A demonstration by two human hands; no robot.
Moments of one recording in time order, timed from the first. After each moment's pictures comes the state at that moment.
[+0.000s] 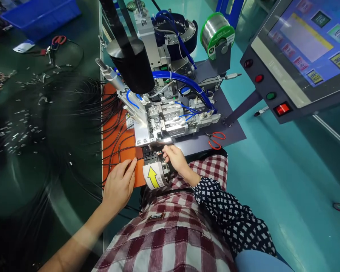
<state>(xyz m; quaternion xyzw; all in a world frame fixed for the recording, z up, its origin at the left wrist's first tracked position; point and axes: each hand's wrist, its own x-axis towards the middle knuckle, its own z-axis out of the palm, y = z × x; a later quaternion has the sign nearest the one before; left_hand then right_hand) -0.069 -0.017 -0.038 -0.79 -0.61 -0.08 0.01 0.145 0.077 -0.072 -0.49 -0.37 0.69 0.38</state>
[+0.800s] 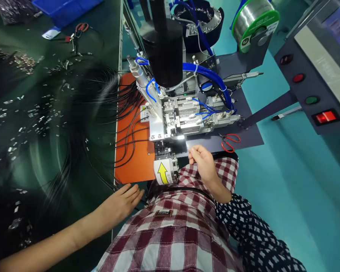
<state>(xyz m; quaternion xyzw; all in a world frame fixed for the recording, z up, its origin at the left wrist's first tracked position) -0.099 -0.069 -0.007 -0.92 -0.36 0.09 -0.09 0.190 0.059 -0.031 -0.52 -0.40 0.62 0.42</state>
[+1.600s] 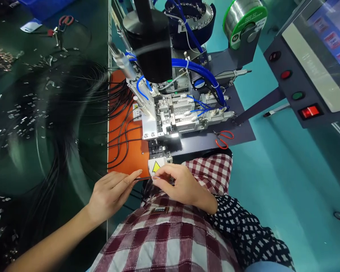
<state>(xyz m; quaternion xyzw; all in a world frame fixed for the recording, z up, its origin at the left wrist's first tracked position) -0.074 -0.028 0.015 -0.87 -0.46 -0.20 -0.02 0.165 0.025 0.012 -0.36 -0.69 0.56 0.29</state>
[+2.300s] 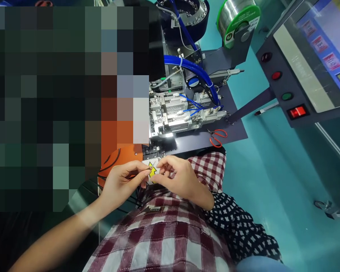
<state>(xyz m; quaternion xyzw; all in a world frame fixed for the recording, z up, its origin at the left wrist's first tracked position) -0.025 0.005 0.022 -0.57 -0.56 -0.29 -0.53 0.170 0.033 0.009 -0.44 -0.65 0.54 0.30</state>
